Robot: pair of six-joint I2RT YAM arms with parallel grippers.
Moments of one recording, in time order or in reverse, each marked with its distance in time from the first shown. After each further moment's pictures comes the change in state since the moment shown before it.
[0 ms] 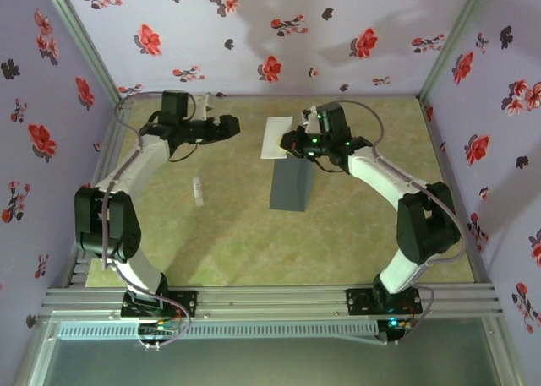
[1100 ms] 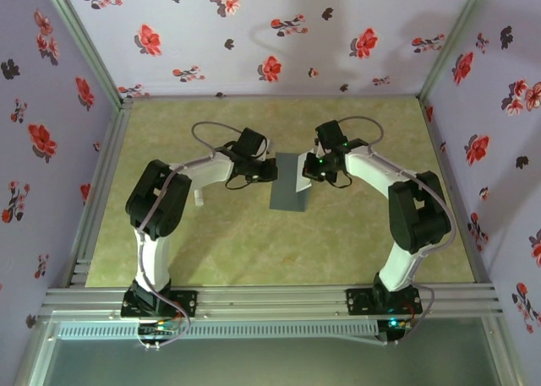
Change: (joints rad) left arm -0.350 0.337 -0.050 0.161 -0.261 -0.179; right arm -0.026 0.105 -0.023 -0.352 0.299 -0.206
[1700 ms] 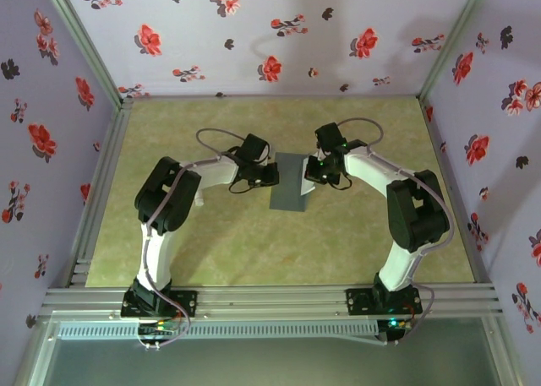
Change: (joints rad) left arm -0.011 0.072 -0.016 0.070 0.001 -0.060; right arm 0.000 0.008 -0.010 -0.026 0.070 -0.015
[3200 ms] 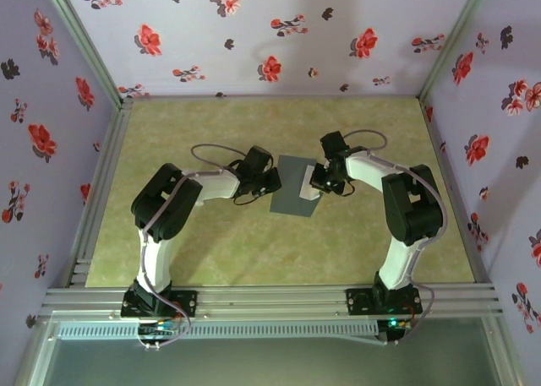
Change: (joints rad) left arm -0.074 -0.066 -0.163 0.202 -0.157 -0.294; right arm -0.043 0.054 -0.078 0.053 -0.017 0.091
